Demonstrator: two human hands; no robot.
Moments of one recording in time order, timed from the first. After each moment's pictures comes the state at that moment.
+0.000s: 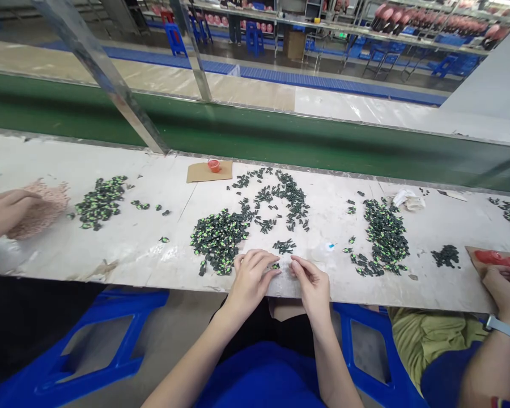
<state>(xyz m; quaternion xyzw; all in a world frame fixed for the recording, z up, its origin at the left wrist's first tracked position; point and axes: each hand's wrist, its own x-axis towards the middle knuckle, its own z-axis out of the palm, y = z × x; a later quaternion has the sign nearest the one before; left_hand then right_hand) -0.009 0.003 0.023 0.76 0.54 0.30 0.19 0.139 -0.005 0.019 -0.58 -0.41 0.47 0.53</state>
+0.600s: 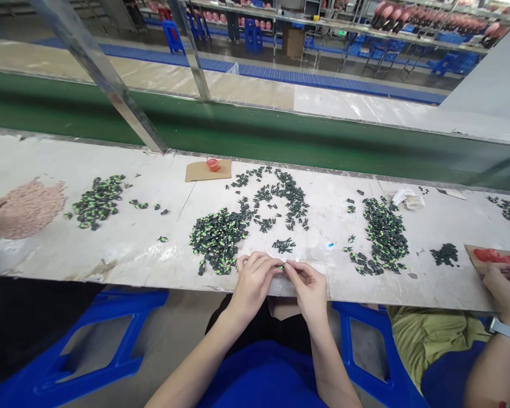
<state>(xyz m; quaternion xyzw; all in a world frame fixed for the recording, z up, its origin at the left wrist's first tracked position) -0.002 -0.001 0.023 0.76 0.53 0.32 0.19 0.131 -0.012 0.019 -0.57 -0.38 0.50 0.54</state>
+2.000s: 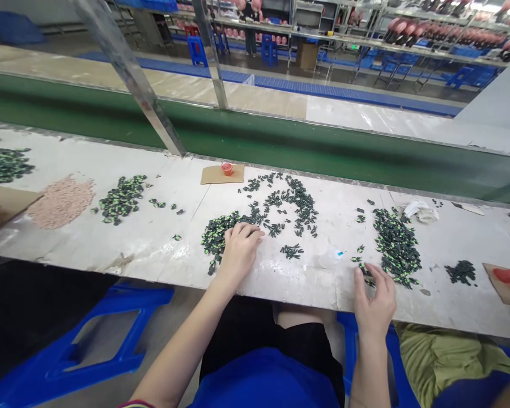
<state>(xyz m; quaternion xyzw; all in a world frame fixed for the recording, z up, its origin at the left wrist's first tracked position) -0.043 0.056 0.022 0.76 0.59 0.28 0.03 0.238 -0.009 0.012 -0.70 -0.56 -0.03 0.44</state>
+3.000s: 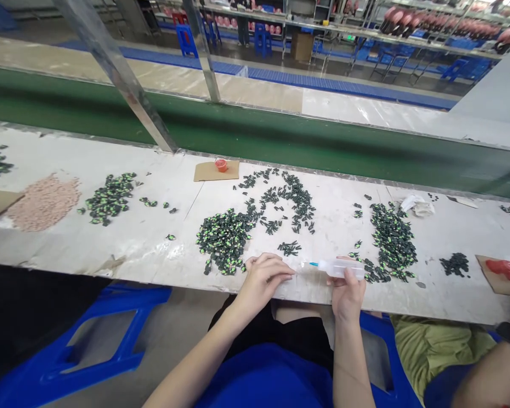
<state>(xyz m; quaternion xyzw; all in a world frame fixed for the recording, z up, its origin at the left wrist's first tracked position) -0.005 0.008 0.019 0.76 0.49 0.34 0.27 0.188 0.003 0.011 -0.54 -0.32 0.39 0.67</state>
